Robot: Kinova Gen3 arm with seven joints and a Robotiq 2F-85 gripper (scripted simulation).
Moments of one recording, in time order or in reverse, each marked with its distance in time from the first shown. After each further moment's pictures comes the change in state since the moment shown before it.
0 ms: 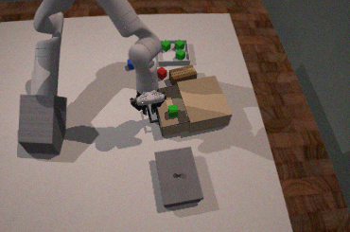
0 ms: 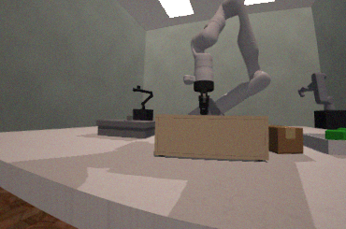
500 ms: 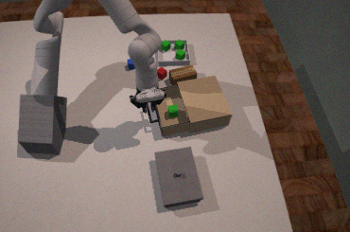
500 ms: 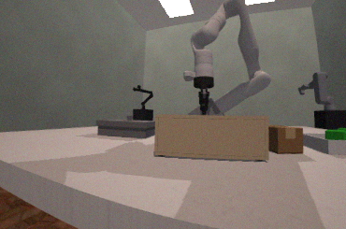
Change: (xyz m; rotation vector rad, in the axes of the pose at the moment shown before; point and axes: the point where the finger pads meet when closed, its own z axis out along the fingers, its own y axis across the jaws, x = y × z) arm 0.000 0.000 -0.015 0.000 0.000 0.000
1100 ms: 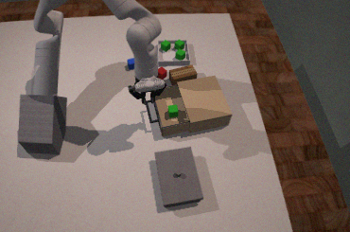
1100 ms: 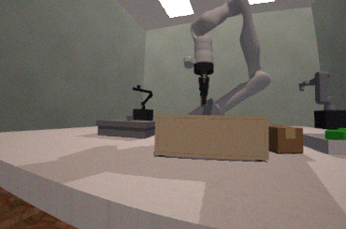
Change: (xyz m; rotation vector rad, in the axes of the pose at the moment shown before) arm 0.000 0.000 -0.054 0.000 0.000 0.000
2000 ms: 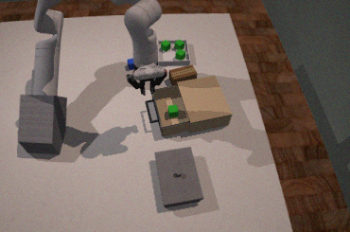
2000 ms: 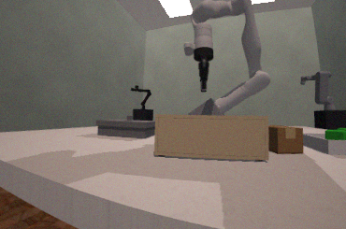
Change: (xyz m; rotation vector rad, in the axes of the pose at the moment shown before) arm 0.000 0.000 -0.057 0.000 0.000 0.000
